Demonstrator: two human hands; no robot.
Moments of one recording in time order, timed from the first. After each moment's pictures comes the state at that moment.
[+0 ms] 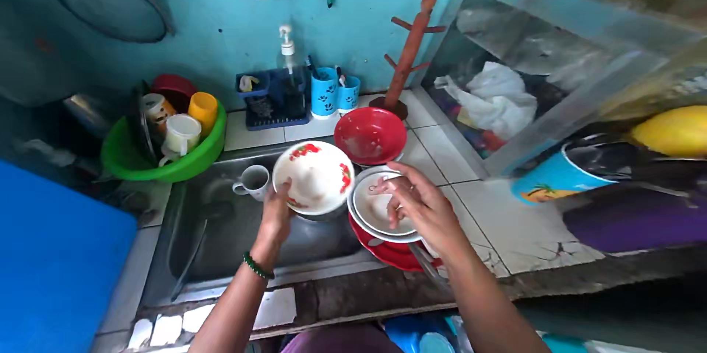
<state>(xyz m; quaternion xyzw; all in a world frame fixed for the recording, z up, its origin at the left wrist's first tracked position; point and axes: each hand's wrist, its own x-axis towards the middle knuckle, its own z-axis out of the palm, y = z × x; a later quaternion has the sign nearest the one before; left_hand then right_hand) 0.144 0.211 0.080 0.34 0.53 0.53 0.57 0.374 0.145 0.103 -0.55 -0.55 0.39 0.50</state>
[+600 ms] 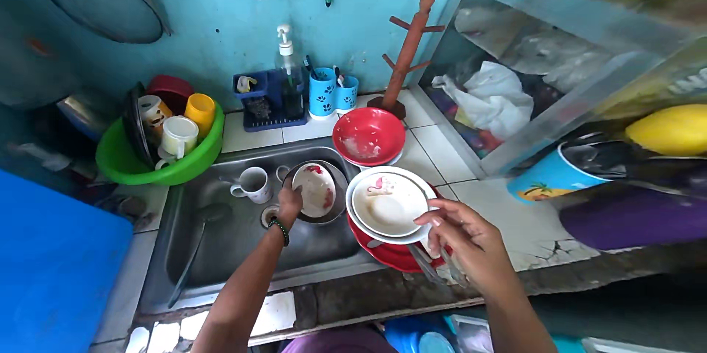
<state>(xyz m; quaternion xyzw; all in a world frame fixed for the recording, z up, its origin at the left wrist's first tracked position) 0.152 0.287 -0.016 0.57 0.65 0.28 0.42 0.419 0.093 0.067 -0.53 -0.54 0.31 0.57</state>
